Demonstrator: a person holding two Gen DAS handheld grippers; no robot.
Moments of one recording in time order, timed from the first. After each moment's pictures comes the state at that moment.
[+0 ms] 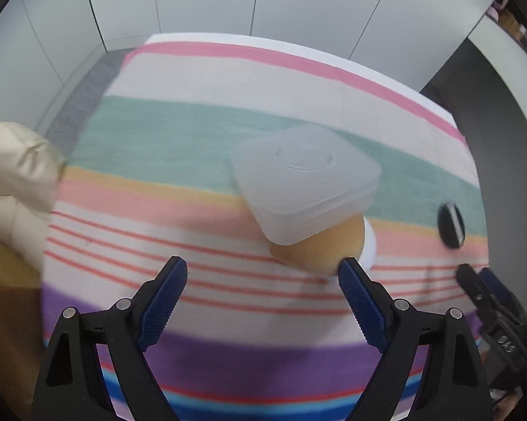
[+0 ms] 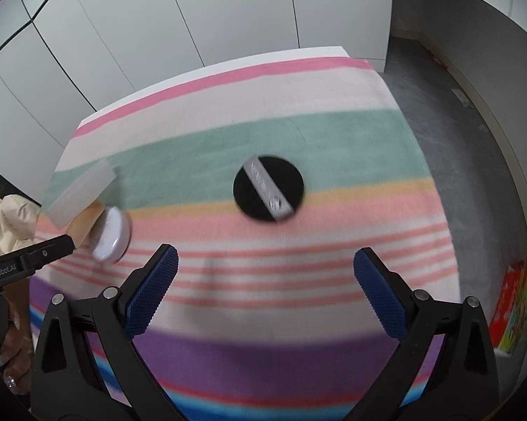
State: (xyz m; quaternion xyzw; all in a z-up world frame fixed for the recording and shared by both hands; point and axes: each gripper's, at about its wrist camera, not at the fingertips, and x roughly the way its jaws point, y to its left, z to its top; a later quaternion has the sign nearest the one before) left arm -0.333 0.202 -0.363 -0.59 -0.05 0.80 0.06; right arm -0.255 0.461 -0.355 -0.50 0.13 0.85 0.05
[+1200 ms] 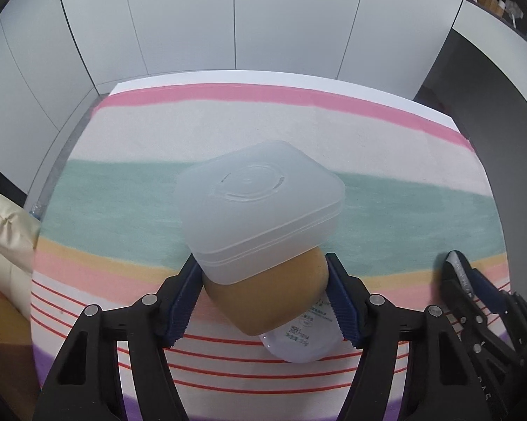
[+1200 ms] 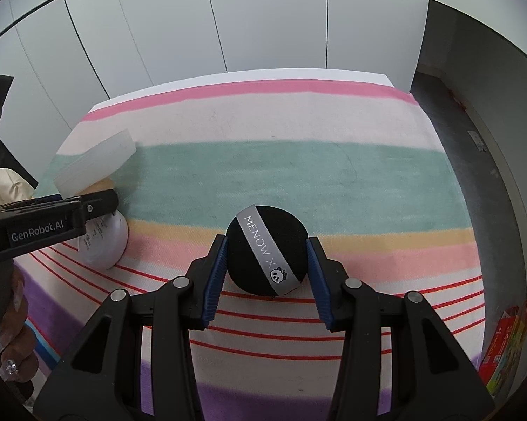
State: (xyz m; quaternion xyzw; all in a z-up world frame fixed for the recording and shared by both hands) left arm -0.368 0.251 -0.375 -0.54 0.01 0.84 0.06; right arm -0.274 0.429 -0.367 -0.47 0.07 0.88 0.02
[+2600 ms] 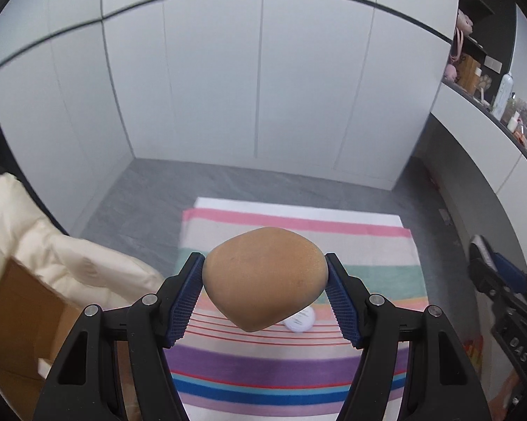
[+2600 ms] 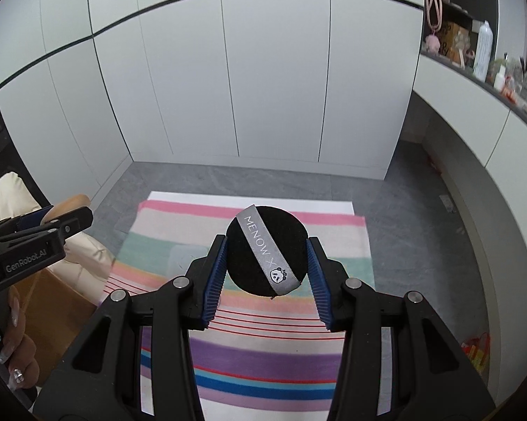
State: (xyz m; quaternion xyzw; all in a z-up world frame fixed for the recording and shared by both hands) left arm -0.276 0.185 -0.107 -0.41 0.00 0.91 0.04; right arm -0.220 0.388 -0.096 -0.38 0.03 0.93 0.03
